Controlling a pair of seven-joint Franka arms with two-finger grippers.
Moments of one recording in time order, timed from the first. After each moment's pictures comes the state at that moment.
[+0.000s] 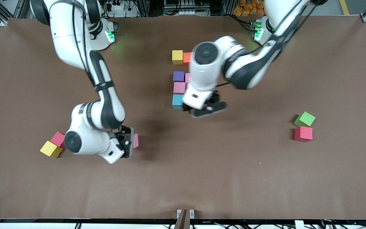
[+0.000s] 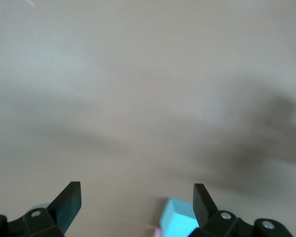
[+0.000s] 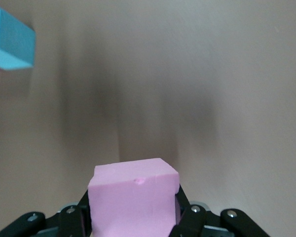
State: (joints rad) left arm -0.23 0.51 -0.57 -1.47 0.34 1.94 -1.17; right arm 0.59 0.79 -0.36 -1.34 0.61 1.93 -1.43
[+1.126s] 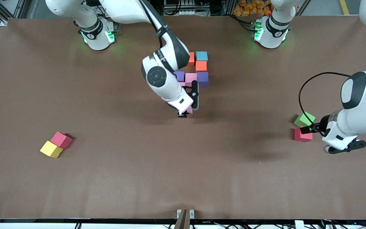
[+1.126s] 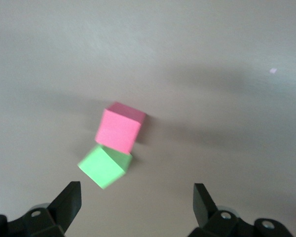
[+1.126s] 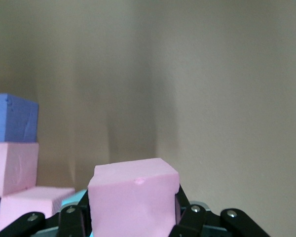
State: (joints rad) left arm 0.44 0.50 -0.55 -1.56 0.34 1.84 -0.33; right arm 1.07 0.66 -0.36 -1.57 0.61 2.28 -1.11
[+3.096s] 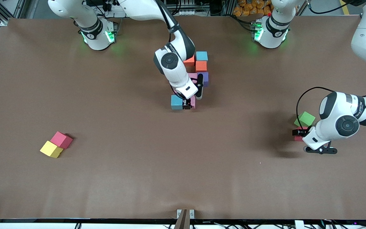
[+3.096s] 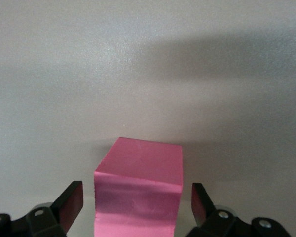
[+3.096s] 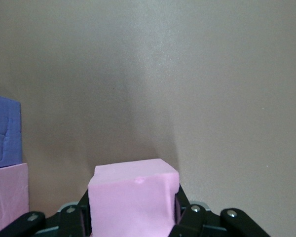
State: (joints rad) left arm 0.54 0.69 -0.55 -1.75 0.62 2.14 -0.23; right arm 1.23 0.68 -0.36 -1.79 0.61 2.62 -0.98
